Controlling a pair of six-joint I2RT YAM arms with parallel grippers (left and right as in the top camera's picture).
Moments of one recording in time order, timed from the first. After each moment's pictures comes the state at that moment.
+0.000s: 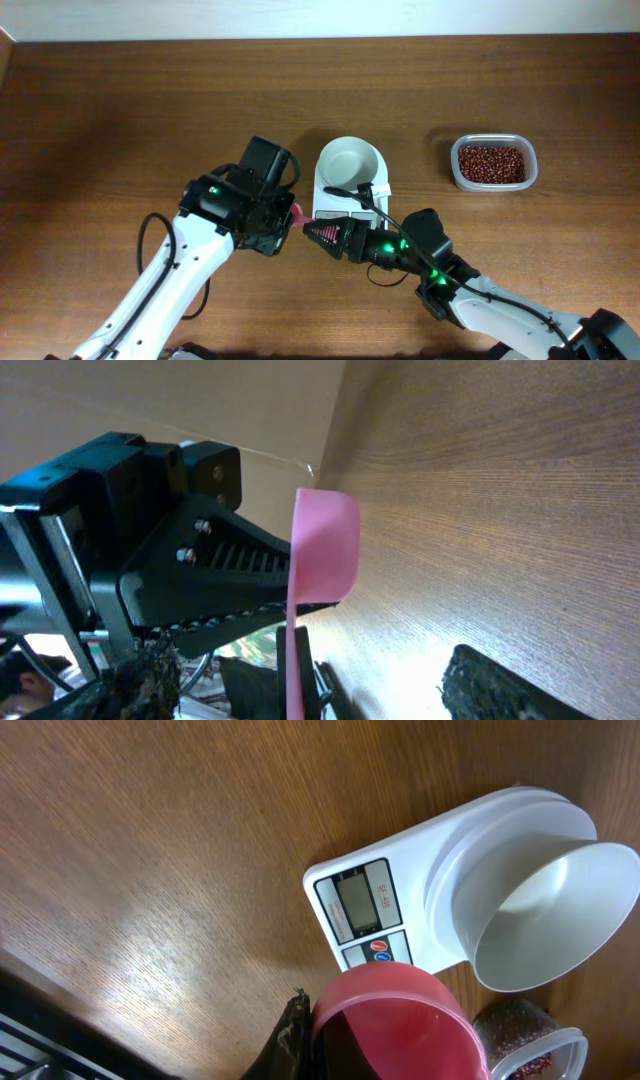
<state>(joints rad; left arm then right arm) -0.45 1.36 1.16 -1.09 0.12 -1.61 0.66 1.38 0.40 0.79 -0.58 1.15</state>
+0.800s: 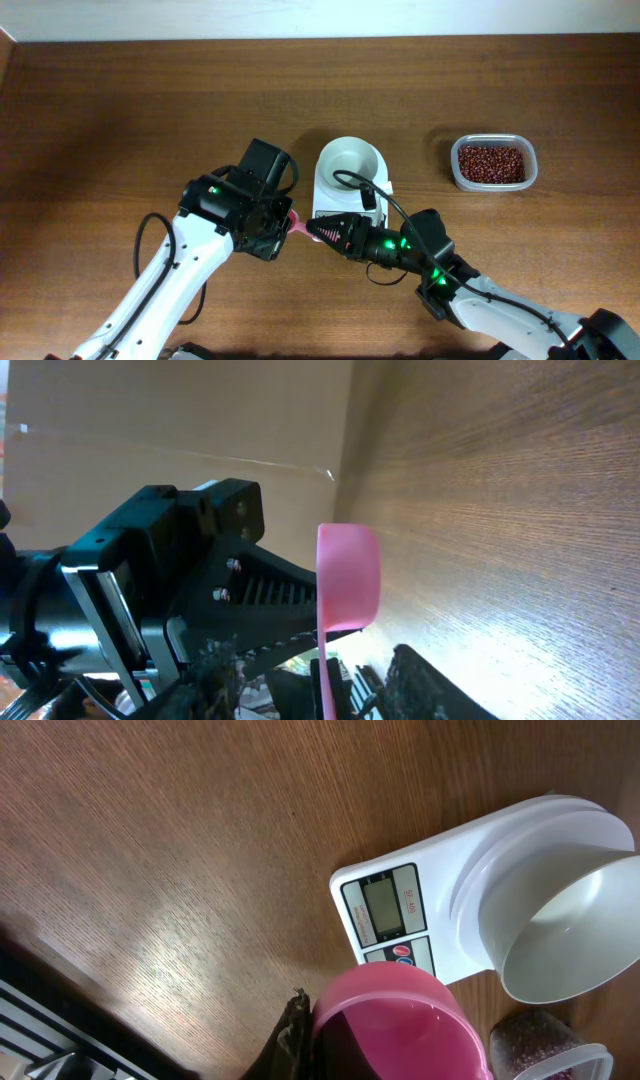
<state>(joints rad) -0.45 1.36 1.16 -1.14 0.12 -1.62 0.66 1.38 0.40 0.83 -0.58 1.31</state>
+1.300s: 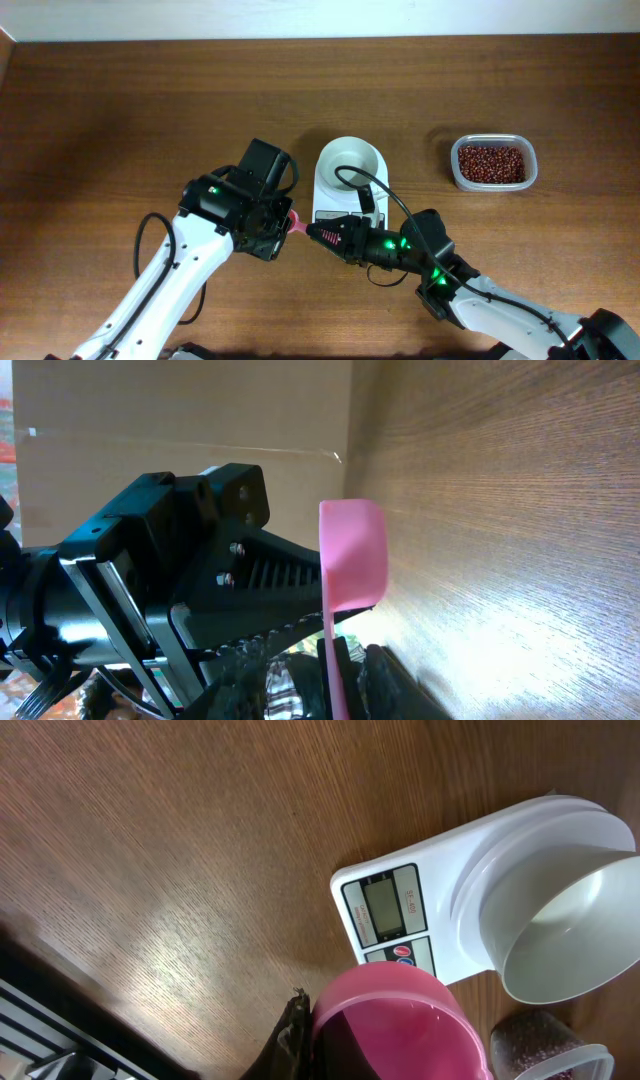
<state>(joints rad) -0.45 1.36 1.16 -1.14 0.12 -1.62 0.66 1.38 0.40 0.83 -0.63 1.38</state>
